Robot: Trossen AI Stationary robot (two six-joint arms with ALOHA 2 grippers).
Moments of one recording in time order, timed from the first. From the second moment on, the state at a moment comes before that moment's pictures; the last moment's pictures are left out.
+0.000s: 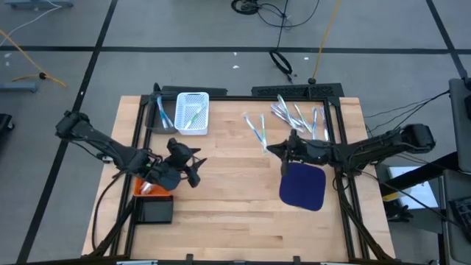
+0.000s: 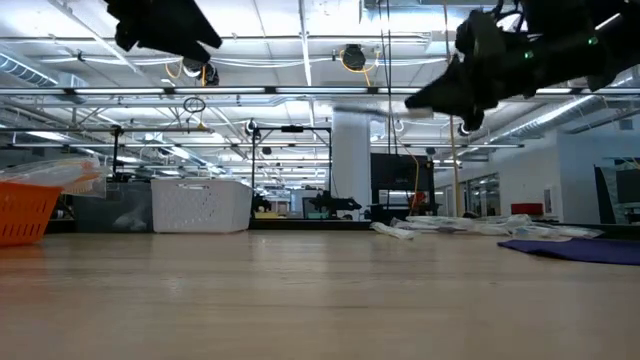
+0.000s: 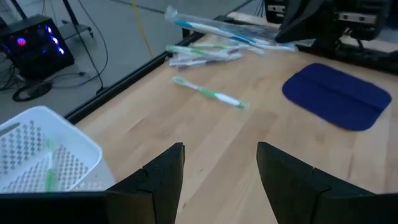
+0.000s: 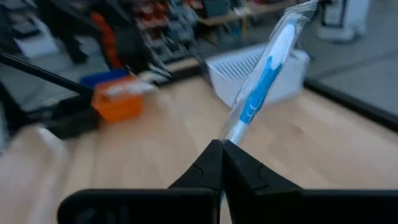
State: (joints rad) left arm -0.45 1.17 0.87 -0.45 -0.89 -0.64; right arm 0.05 1.10 0.35 0.59 0.31 0.25
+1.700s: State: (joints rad) left arm -0.02 1.59 0.87 0.94 -0.13 -0.32; right arm 0.30 1.10 0.35 0.91 0.31 0.01
